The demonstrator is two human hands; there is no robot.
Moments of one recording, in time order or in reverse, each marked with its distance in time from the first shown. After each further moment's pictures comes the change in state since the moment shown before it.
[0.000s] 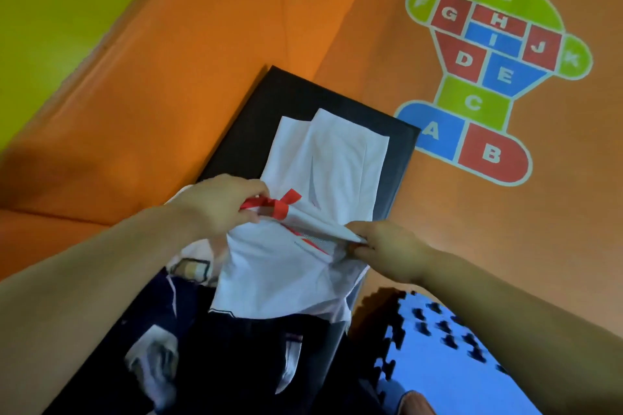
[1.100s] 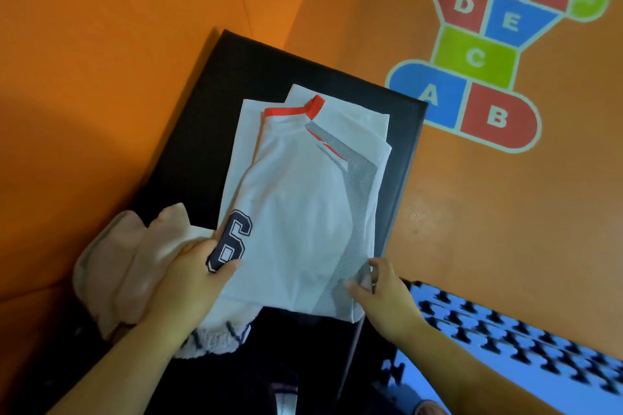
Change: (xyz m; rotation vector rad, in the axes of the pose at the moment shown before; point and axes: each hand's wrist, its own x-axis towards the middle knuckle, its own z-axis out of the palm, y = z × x) left_hand 0.063 -0.041 0.124 -0.427 0.278 -0.322; right_hand 0.050 0.078 0.099 0.643 0.209 0.615
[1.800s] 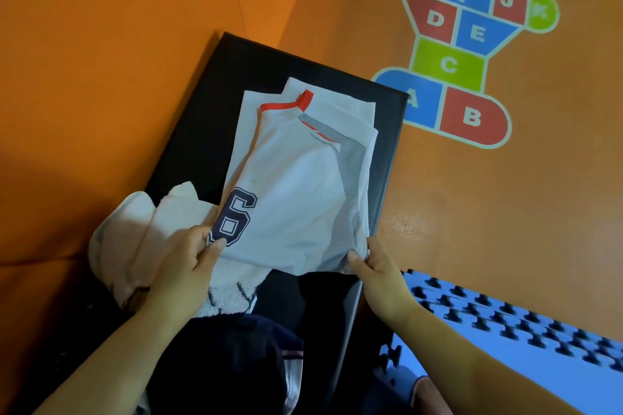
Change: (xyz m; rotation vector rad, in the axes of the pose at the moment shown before) left_hand -0.043 -0.017 -0.008 -0.318 -0.001 0.052; right_hand -0.034 0.015 0.027 0.308 0.057 -0.146
